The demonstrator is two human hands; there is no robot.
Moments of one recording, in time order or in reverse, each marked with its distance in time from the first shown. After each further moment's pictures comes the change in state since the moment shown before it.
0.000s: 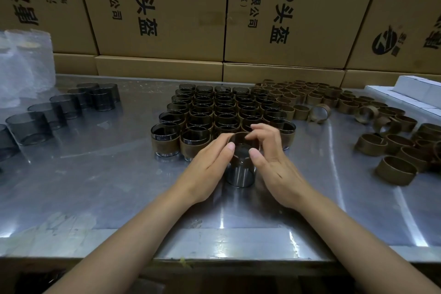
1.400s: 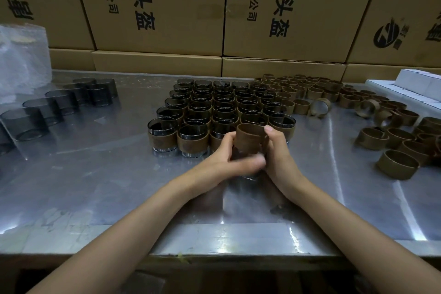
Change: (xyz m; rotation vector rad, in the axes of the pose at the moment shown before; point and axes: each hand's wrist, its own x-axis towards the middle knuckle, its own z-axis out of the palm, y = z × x) left_hand 0.009 0.007 0.014 -0.392 -0.231 -0.265; right_hand 0.012 0.007 0.013 0.805 0.062 0.479
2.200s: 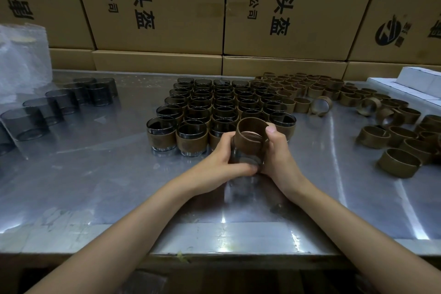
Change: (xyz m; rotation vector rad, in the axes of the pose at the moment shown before) left_hand 0.005 -0.012 -0.009 0.215 0.023 0.025; right_hand -0.005 -0.004 0.003 0.098 -0.063 -0.067
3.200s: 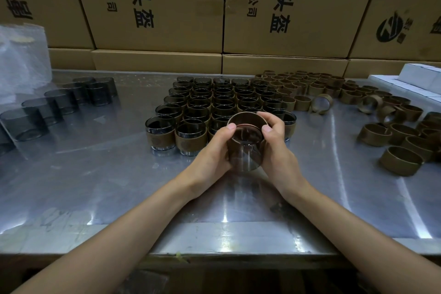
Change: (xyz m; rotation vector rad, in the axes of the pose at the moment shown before) left_hand 0.000 0.020 0.010 -0.581 0.084 0.000; right_hand 0.000 0.004 0.004 -0.012 0.089 -0.148
